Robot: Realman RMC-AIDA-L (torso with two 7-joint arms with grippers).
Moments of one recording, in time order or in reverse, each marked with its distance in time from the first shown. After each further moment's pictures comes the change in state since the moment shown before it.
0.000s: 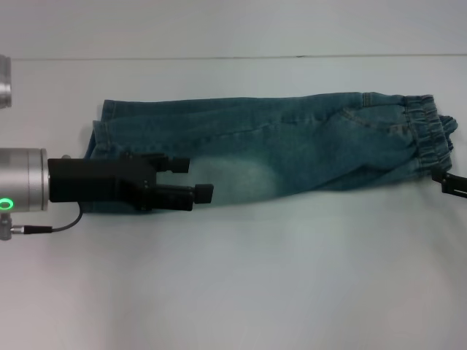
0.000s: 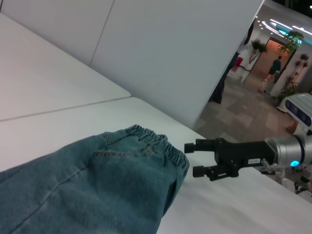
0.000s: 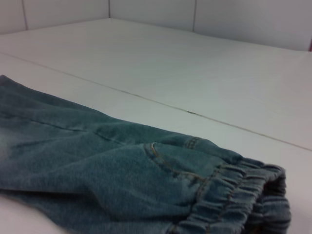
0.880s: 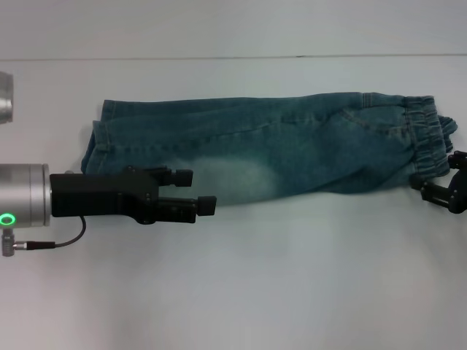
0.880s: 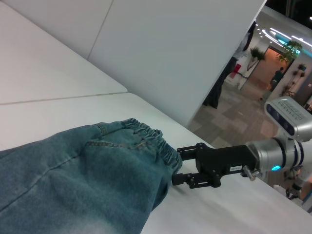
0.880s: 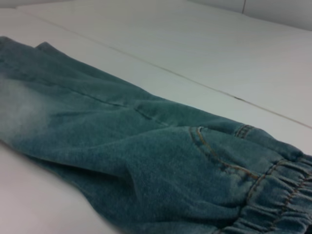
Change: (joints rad) left arm 0.030 -0.020 0.000 0.005 0.000 0.015 -0.020; right arm 0.072 -0.052 -0.071 0.150 -0.029 0.053 -0.091
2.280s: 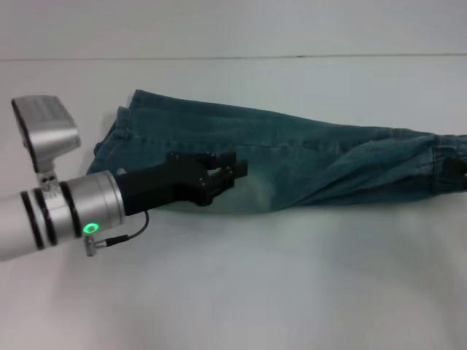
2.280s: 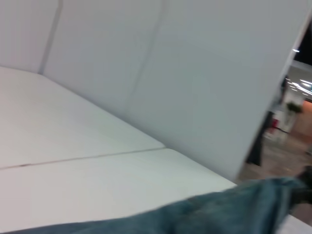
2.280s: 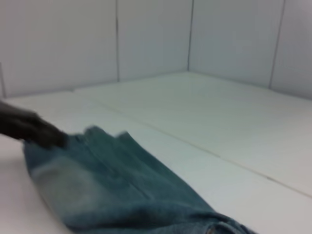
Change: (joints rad) left arm -0.064 -0.054 0.014 -0.375 -0.255 -0.325 0.423; right arm -0.161 0.083 0.031 -0.402 0.080 -0.417 0.156
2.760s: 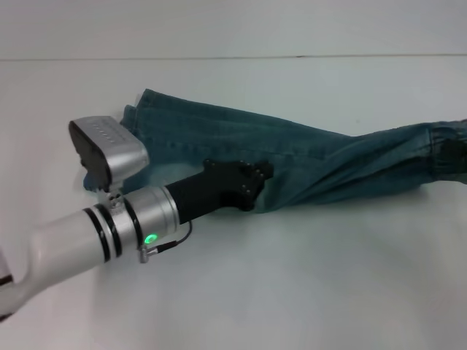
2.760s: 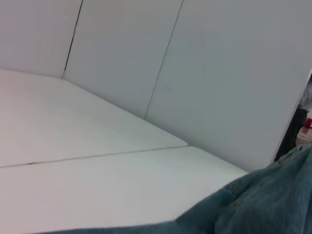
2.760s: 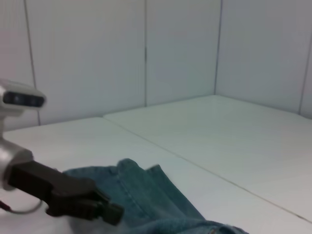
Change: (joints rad) left arm -0.148 -0.002 -0.027 -0.386 -0.202 -0.208 0.373; right arm 0.015 -0.001 -0.017 -0.123 0.030 -0.118 0.122
